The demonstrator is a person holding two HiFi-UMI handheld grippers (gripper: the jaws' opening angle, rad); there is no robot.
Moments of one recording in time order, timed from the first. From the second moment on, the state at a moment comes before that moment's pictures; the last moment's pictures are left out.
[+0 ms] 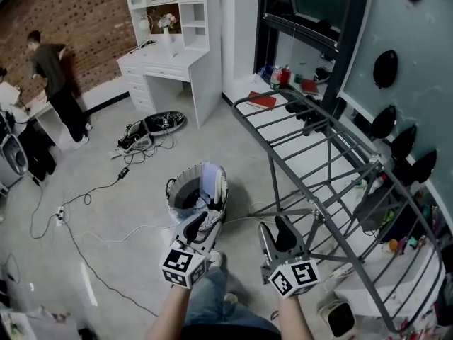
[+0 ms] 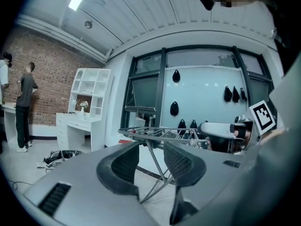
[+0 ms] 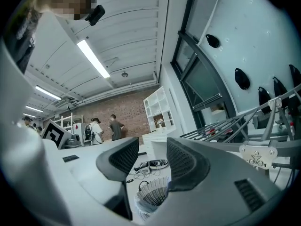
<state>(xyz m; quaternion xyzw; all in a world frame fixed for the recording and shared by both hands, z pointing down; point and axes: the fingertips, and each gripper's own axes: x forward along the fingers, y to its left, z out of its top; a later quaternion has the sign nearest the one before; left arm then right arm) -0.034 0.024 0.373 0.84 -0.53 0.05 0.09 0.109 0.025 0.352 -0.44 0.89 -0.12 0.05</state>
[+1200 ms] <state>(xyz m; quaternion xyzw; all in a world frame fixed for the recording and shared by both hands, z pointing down) -0.110 -0.093 0.387 0.82 -0.56 0.04 0.10 0.039 -0.094 0.365 -0.42 0.90 -0.12 0.02</state>
